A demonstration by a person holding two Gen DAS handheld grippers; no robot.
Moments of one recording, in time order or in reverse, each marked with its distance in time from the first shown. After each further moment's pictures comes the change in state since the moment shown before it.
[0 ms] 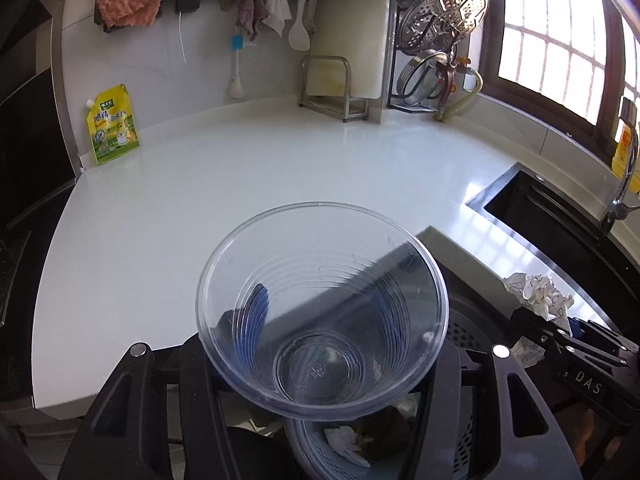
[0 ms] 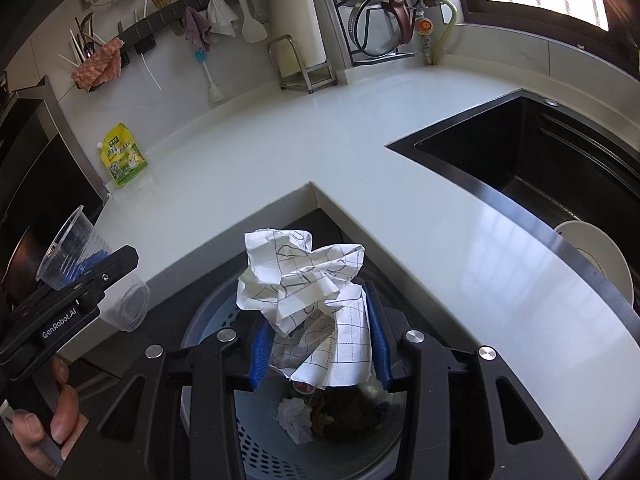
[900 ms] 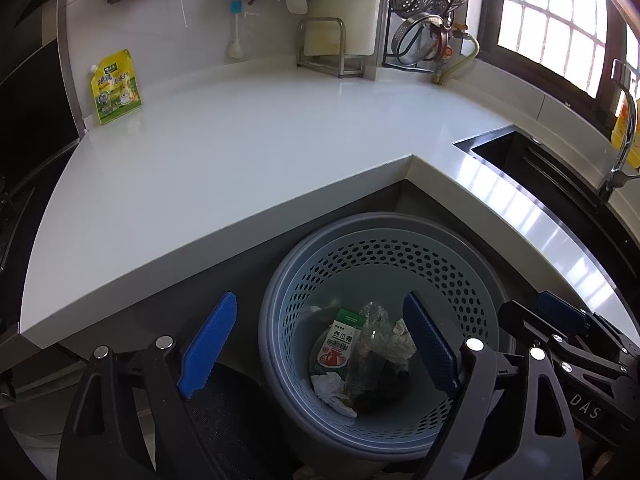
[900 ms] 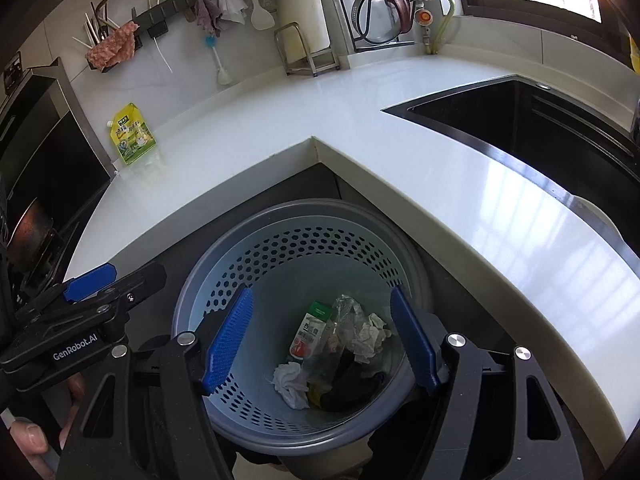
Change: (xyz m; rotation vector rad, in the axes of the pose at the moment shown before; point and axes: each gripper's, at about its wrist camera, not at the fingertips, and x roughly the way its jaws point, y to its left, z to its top) left arm -0.010 -0.019 -0.047 -0.017 0.105 0.014; right arm -0.016 -0.004 -0.046 -0.011 0.010 0.010
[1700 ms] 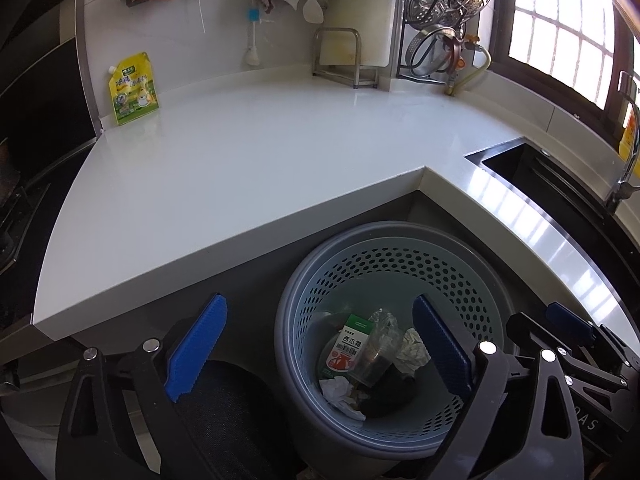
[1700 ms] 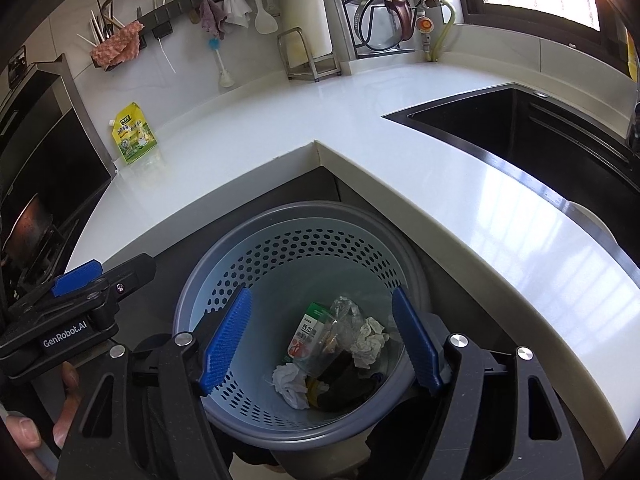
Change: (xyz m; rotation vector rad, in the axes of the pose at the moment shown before) left arm -0.013 0.008 -0.001 -0.030 -0.032 0.041; right arm -0.007 0.004 -0.003 -0.017 -0.021 -0.015
